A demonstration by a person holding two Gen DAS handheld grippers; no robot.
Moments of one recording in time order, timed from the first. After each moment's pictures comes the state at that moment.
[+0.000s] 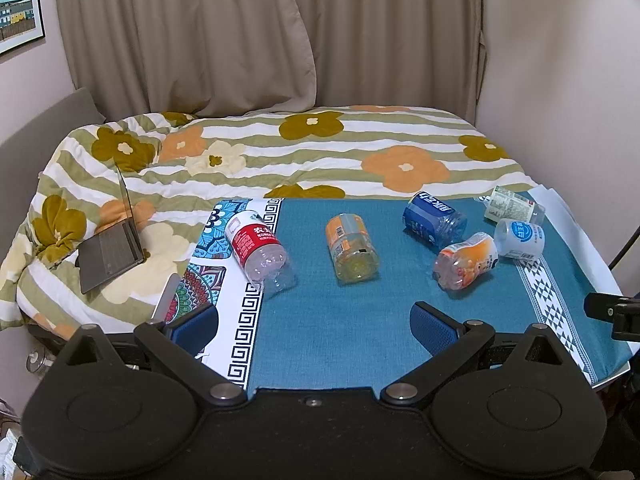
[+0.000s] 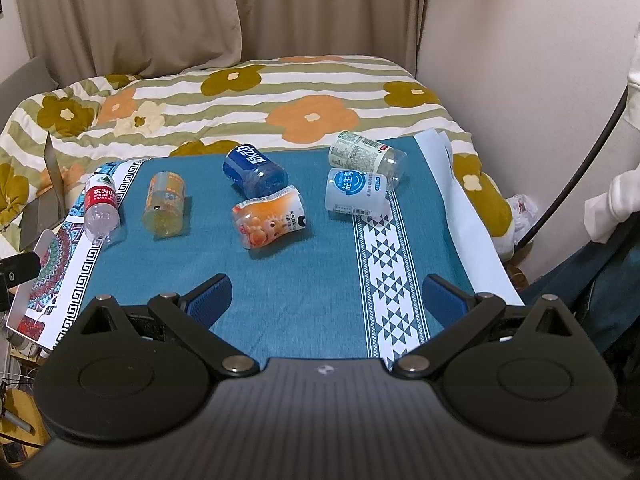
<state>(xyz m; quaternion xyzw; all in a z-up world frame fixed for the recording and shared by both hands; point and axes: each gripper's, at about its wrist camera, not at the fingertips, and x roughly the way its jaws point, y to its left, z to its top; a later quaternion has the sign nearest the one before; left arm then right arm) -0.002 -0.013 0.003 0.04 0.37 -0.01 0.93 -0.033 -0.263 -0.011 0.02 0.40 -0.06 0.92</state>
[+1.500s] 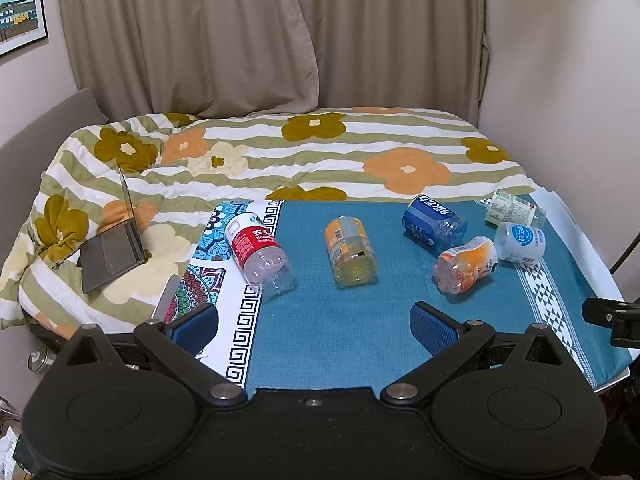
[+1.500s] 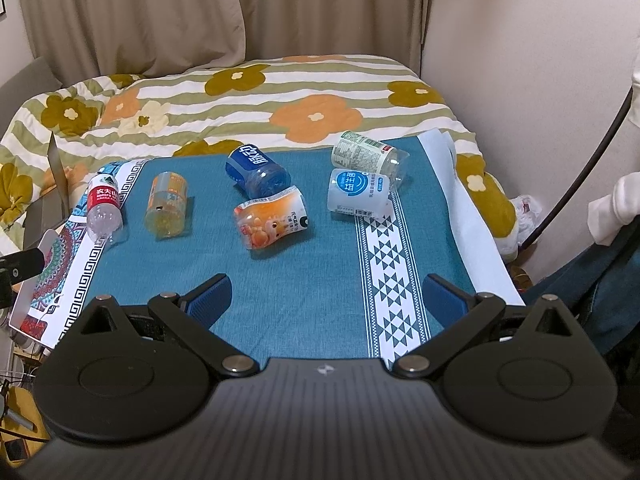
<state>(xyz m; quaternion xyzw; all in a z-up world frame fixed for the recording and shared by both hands) -0.001 -0.017 0.008 0.05 0.37 -0.01 0.93 -0.032 -0.259 -0.009 0.02 0.40 -0.05 0.92</state>
